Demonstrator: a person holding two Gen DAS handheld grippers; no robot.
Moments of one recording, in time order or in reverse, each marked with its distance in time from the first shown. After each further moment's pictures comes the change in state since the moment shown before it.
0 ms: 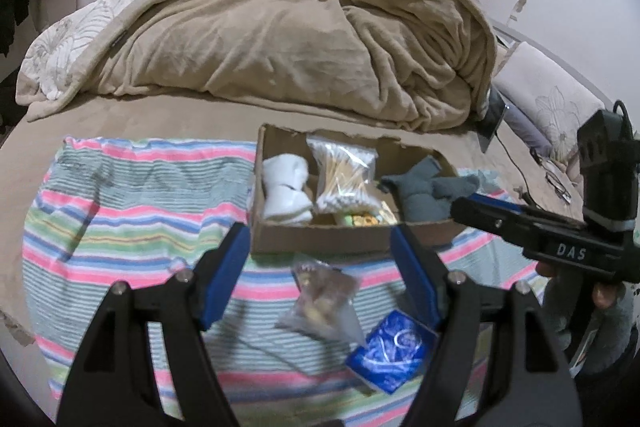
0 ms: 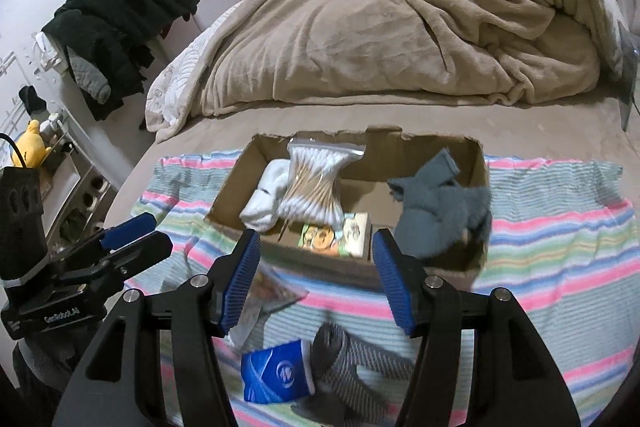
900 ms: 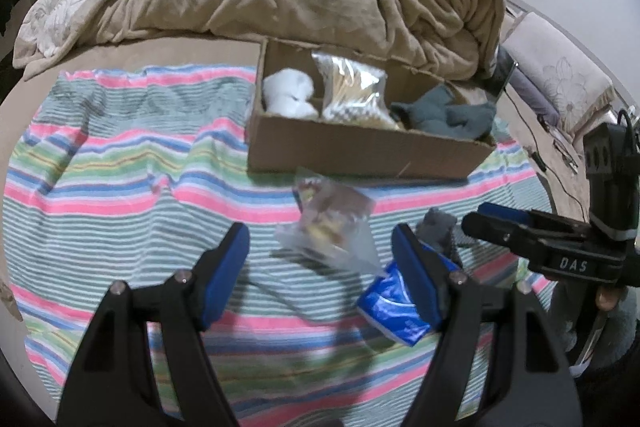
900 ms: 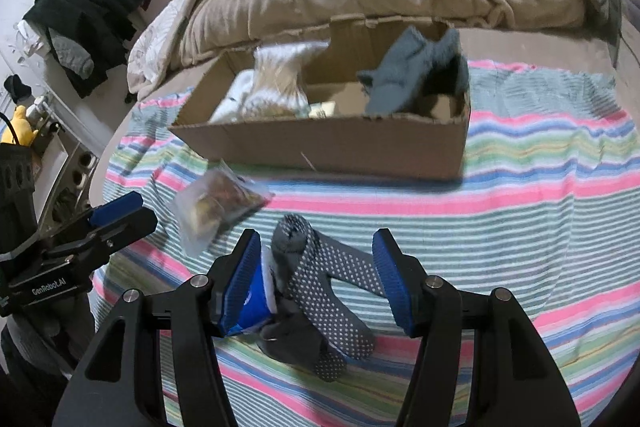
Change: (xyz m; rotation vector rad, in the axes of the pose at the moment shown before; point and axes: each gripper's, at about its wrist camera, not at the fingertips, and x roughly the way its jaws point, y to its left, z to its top) left arm 0.028 0.003 -0.057 -0.004 0.136 0.016; right arm 0.023 -0.026 -0.069 0.045 0.142 -0.032
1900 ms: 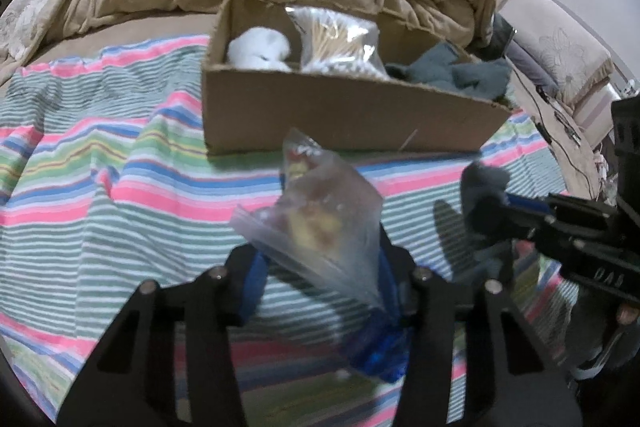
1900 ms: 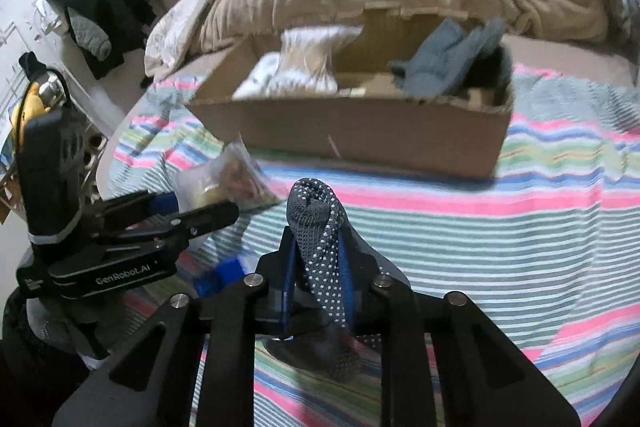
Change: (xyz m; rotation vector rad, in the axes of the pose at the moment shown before) left arm 0.047 -0.011 -0.006 0.057 0.062 -0.024; right arm -0.002 0.012 -0.005 -0.080 -0.035 0.040
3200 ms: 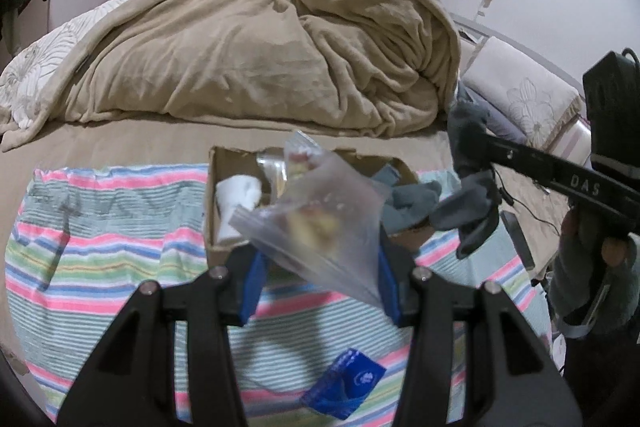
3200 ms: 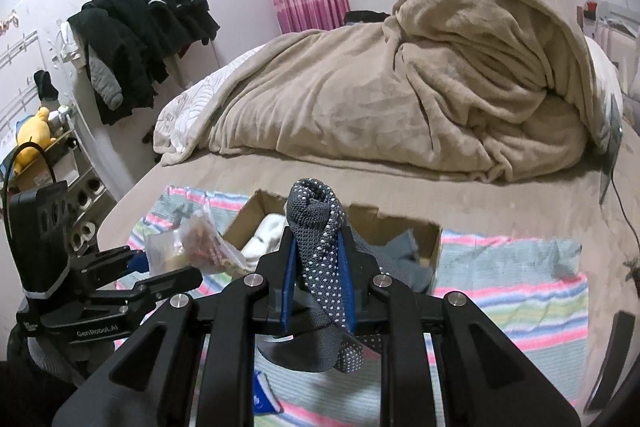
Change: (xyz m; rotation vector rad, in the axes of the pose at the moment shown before) left arm -0.082 -0.022 0.067 0.029 -0.234 -0.072; right arm -0.084 0.011 0.106 -0.111 -0.271 -0.051
